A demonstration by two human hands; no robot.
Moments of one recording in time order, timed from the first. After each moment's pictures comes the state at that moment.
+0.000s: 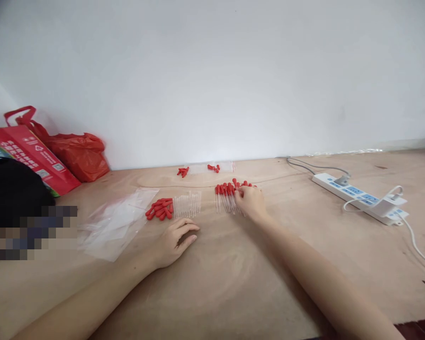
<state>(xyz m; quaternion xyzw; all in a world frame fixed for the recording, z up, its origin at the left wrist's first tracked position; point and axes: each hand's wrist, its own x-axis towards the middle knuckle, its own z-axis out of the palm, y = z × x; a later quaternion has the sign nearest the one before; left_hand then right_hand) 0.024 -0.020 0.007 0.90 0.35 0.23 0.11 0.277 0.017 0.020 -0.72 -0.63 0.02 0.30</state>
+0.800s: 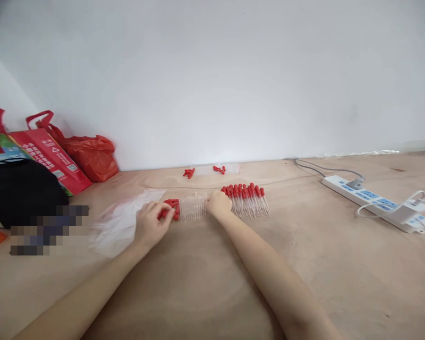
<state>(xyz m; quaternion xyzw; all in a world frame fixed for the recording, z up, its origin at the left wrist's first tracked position) -0.014 0.005 0.022 0.75 0.56 0.33 -0.13 0.175 0.050 0.023 -0.74 -0.64 0.14 0.19</state>
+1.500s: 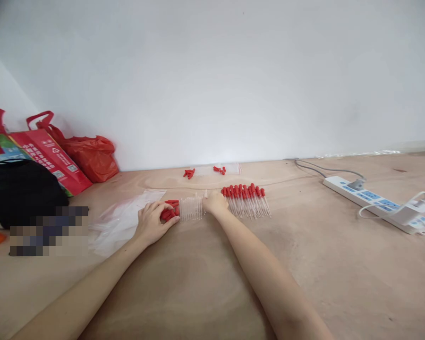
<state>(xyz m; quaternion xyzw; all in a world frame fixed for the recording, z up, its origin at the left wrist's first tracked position) -0.026 0.019 0.020 0.77 0.58 0.24 -0.07 0.169 0.062 0.022 -0.72 -0.63 0.20 0.23</state>
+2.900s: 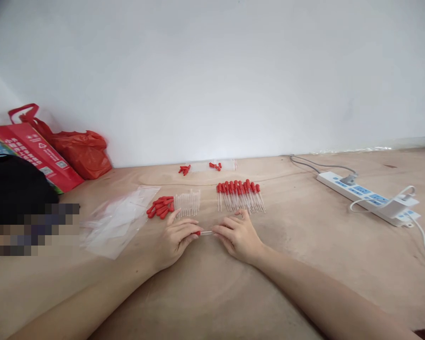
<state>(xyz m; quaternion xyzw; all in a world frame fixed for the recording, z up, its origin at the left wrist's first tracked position) 0.030 -0.022 0.002 0.91 0.28 0.31 0.02 0.248 -0.049 -0.008 -0.36 -0.85 -0.07 0.37</state>
